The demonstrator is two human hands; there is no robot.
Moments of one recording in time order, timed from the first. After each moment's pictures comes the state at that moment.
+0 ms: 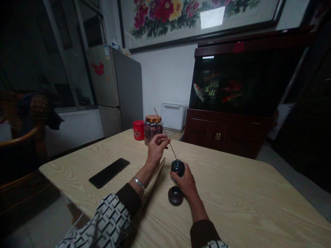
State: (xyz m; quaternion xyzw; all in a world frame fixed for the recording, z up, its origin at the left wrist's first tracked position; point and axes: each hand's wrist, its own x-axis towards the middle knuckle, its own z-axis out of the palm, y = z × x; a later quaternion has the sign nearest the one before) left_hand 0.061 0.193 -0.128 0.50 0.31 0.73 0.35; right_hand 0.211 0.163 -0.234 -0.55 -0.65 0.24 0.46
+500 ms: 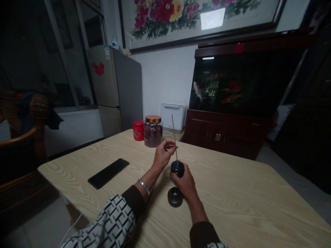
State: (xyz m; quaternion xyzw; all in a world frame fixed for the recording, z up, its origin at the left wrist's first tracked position) left_hand 0.080 0.196 -0.147 0.58 0.35 0.67 0.31; right_hand 0.211 0.164 -0.235 -0.53 -0.66 0.25 0.47
